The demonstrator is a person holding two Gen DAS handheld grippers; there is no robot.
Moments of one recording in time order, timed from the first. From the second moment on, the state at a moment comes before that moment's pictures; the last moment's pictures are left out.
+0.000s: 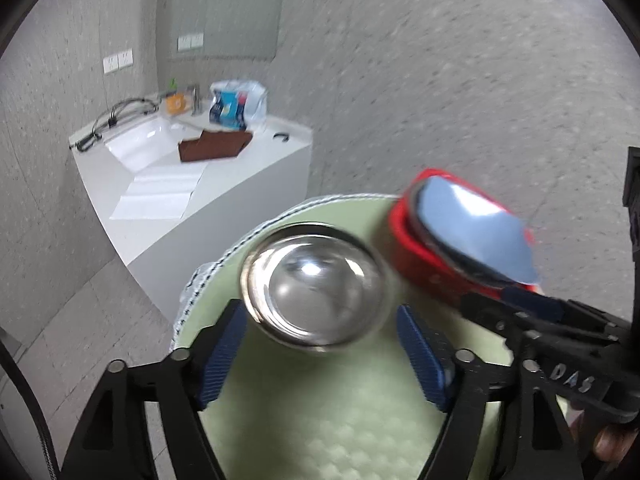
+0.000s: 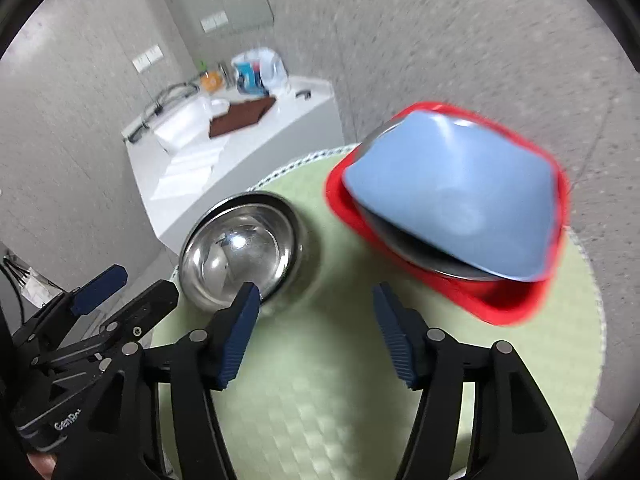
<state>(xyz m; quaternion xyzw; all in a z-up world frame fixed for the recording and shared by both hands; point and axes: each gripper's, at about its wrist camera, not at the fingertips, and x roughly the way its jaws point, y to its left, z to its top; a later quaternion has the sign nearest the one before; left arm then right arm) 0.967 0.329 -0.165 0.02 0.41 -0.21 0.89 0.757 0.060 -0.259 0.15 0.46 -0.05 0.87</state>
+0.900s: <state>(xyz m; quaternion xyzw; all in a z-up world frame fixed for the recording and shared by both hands) 0.816 0.179 -0.268 0.09 0.53 -0.32 0.78 0.536 -0.064 -0.346 0.26 0.53 -0.09 0.80</state>
